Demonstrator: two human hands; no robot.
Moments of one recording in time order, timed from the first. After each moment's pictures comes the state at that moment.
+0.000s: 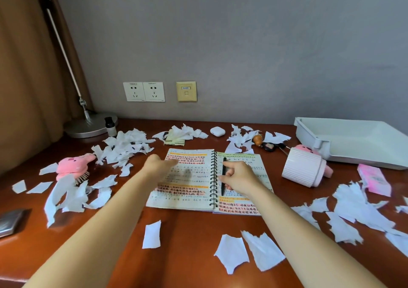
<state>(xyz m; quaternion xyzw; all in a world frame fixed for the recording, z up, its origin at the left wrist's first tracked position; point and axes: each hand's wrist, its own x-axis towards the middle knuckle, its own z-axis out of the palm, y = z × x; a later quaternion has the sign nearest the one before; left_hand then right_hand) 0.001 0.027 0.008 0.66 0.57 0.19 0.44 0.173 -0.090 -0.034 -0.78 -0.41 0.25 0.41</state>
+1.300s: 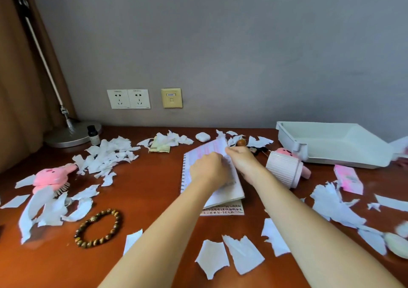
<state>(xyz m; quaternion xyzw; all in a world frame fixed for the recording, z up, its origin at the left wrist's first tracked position) 0.112 -0.064 0.022 0.90 0.38 0.13 0.18 0.214 -0.099 0.014 -0.75 -0.31 0.25 0.53</state>
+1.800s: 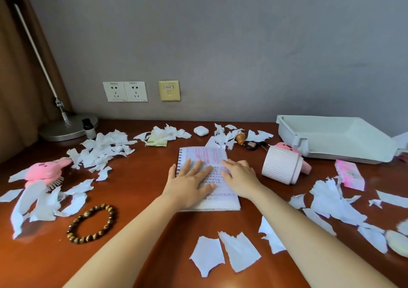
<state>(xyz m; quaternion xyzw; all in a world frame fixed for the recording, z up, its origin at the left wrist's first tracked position) 0.067 -0.032 -0.034 0.95 0.30 0.00 0.07 0.217 -0.121 -0.037 -0.85 -0.50 0.08 0.16</state>
